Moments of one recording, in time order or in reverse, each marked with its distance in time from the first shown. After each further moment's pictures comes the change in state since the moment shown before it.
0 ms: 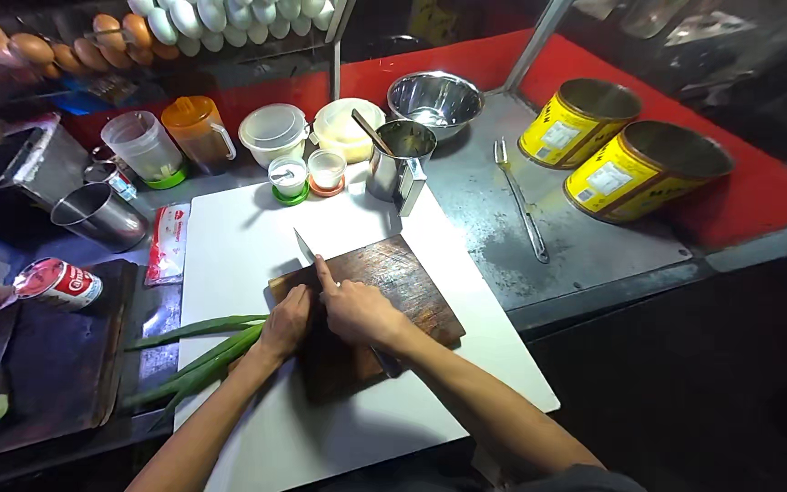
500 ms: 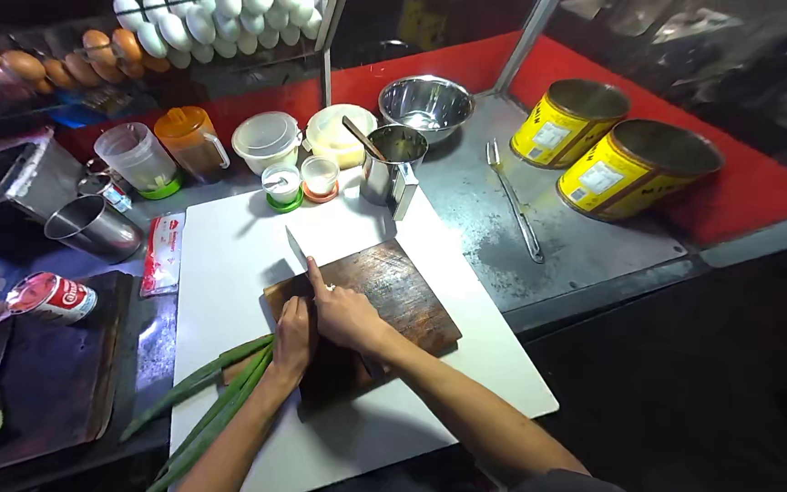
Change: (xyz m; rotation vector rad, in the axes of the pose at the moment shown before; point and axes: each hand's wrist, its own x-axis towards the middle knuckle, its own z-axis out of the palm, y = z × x) left_hand 0.010 0.035 0.010 0.039 0.131 -0.304; right_hand 0.012 0.005 0.006 0.086 0.072 -0.016
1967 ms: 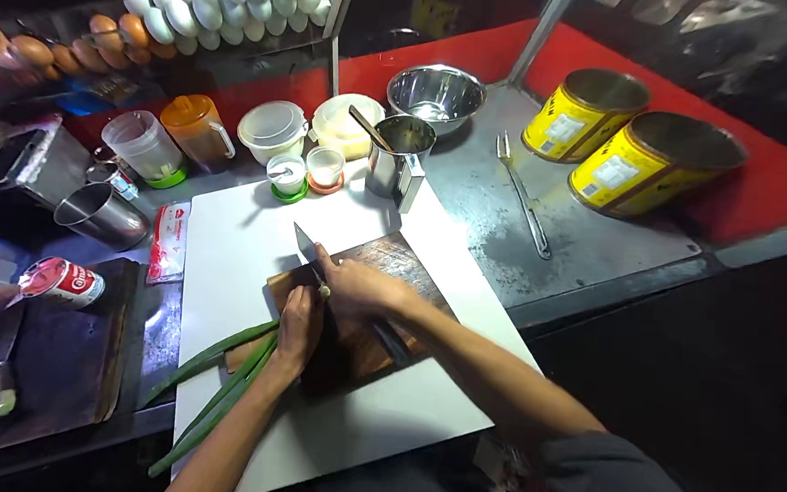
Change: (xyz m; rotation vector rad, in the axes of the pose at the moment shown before) left_hand -0.005 0.004 0.002 -0.027 0.000 -0.016; right_hand -0.001 0.007 -0.014 -0.028 -0.097 -0.045
